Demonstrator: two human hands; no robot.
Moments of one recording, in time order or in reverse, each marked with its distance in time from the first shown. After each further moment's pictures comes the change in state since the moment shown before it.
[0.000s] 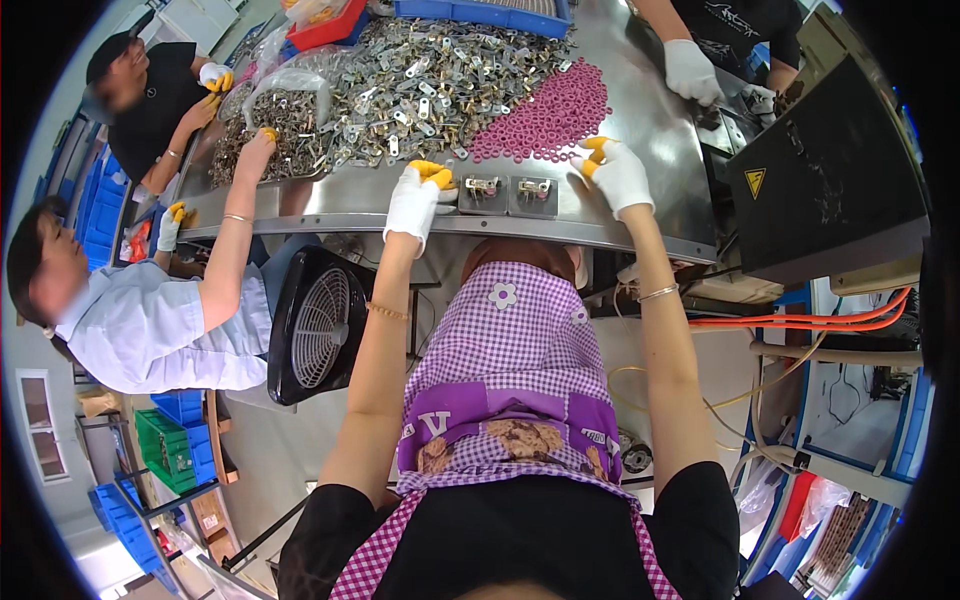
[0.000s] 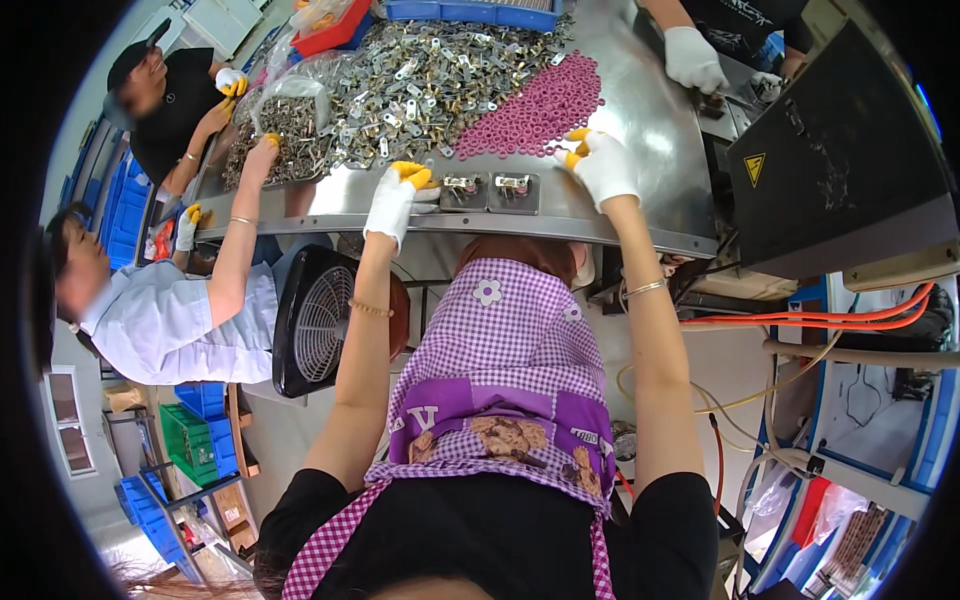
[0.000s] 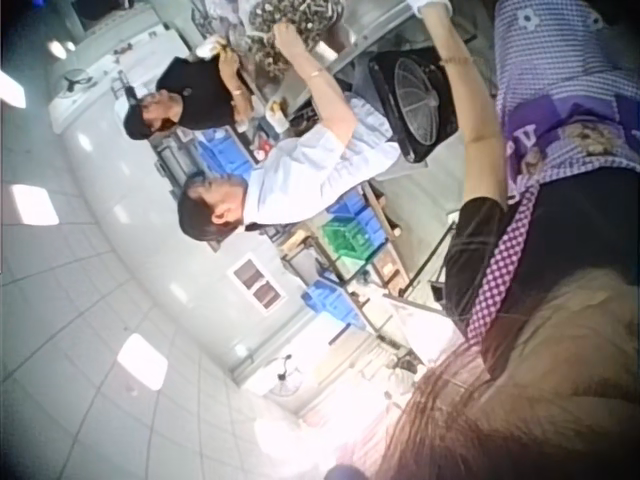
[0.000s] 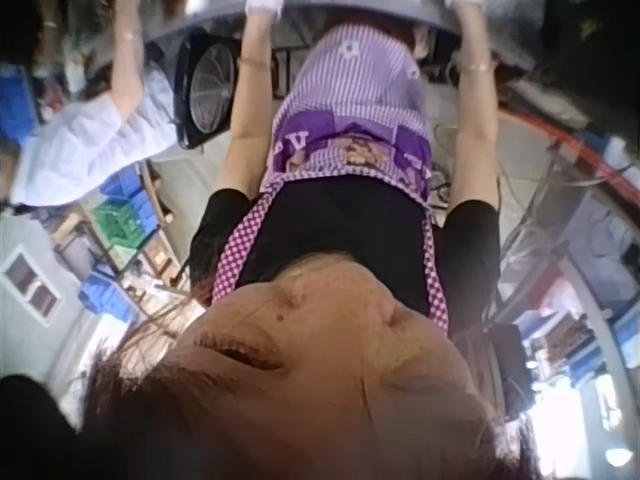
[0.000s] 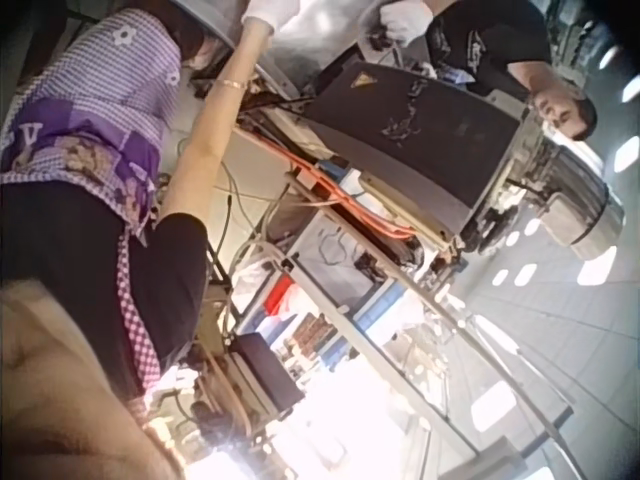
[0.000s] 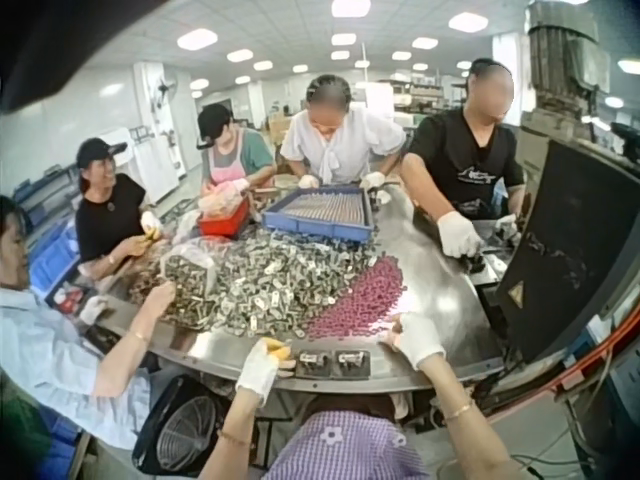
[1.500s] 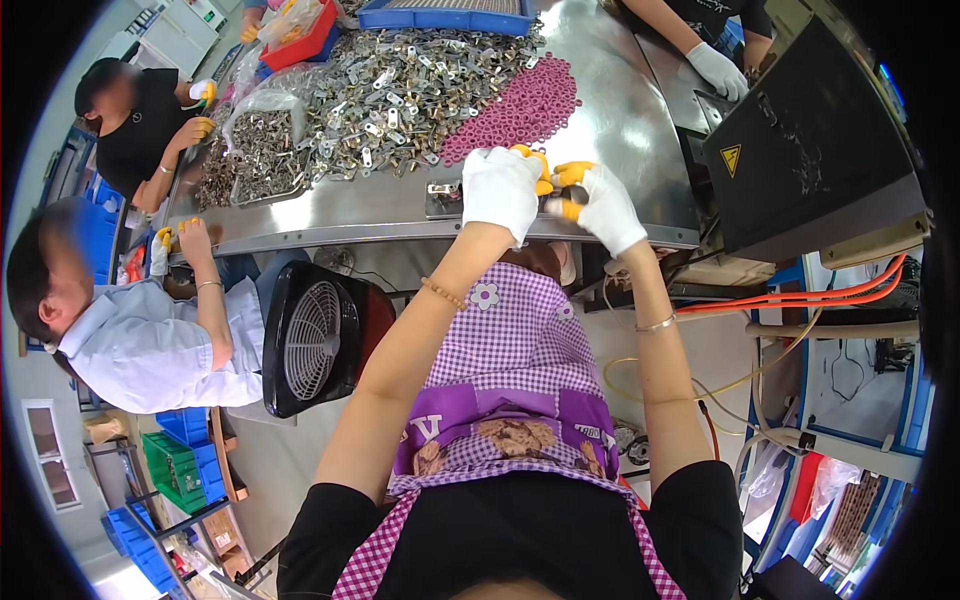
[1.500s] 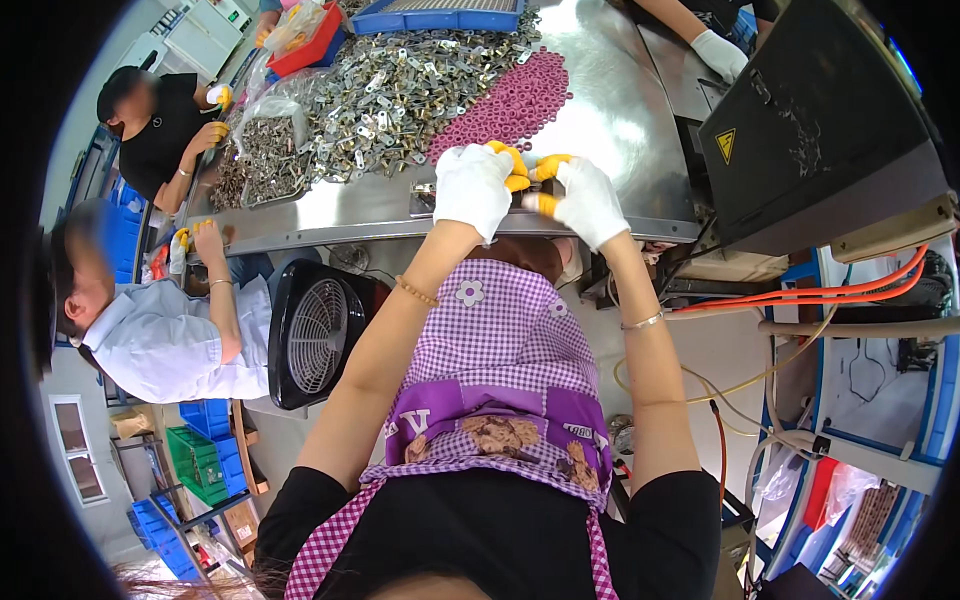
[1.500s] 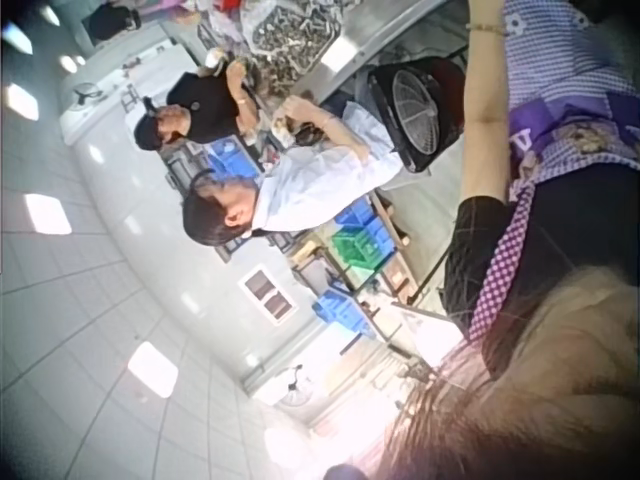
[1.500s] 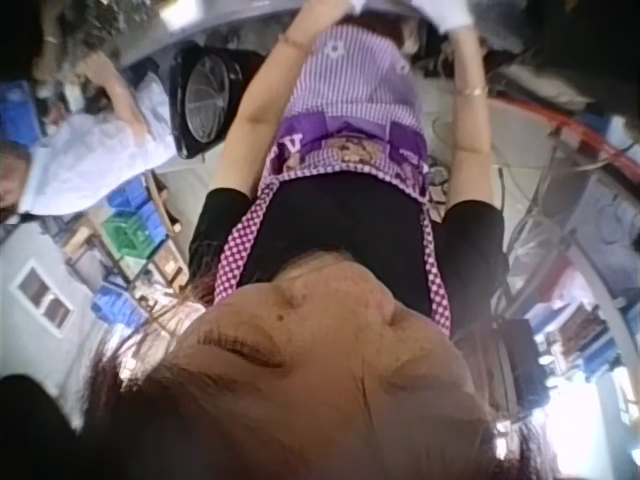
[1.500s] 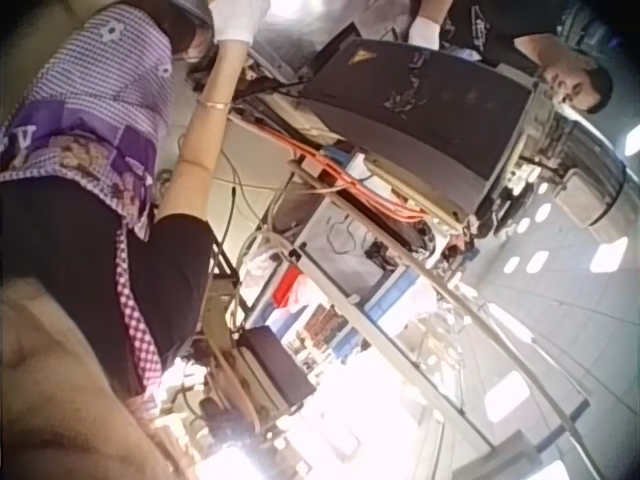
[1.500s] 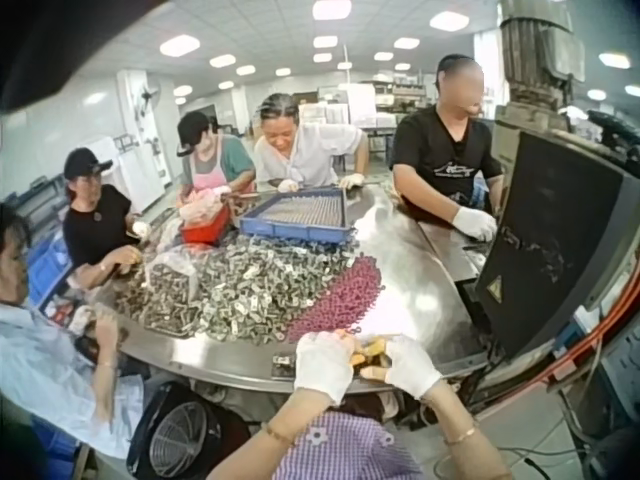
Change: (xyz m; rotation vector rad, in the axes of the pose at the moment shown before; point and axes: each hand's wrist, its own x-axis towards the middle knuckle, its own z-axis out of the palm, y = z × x) left_hand -0.030 0.035 0.126 1.449 -0.095 0.845; right_hand -0.047 0.018 -0.011 -0.140 -0.081 -0.489
